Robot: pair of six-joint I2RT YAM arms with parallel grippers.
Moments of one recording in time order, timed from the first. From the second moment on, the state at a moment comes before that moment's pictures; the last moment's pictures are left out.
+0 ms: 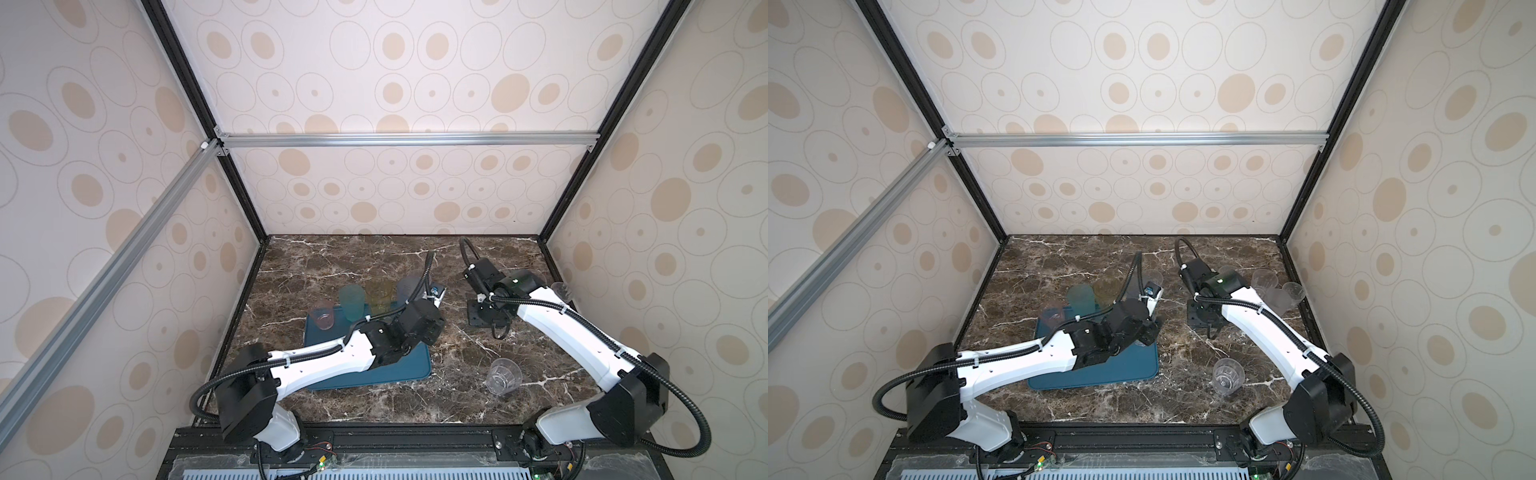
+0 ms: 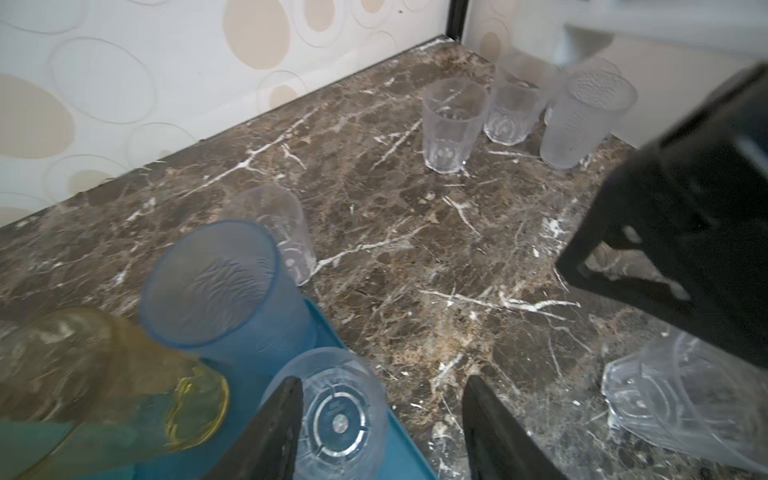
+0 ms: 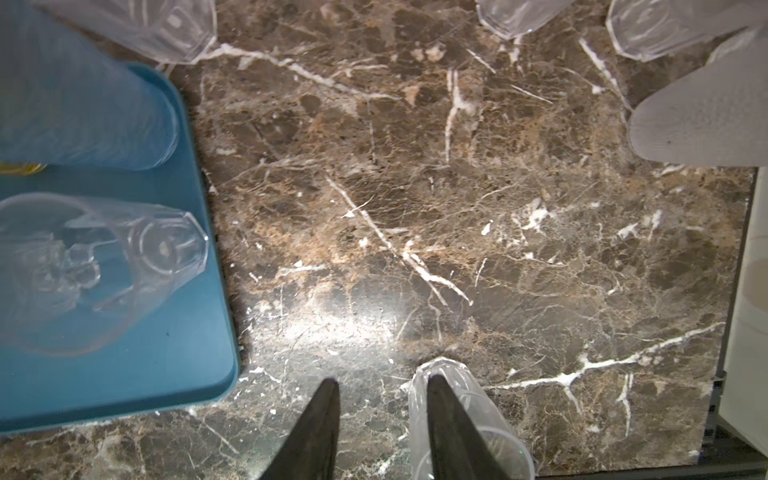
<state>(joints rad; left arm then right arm) -1.07 1.55 1.12 -0.16 -0.37 -0.22 0.48 1.42 1.30 -1.19 0.19 0.53</state>
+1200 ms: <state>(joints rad) -1.24 2.19 1.82 -0.53 -0.11 -0.13 0.05 1.34 1.11 -1.00 0.05 0.49</state>
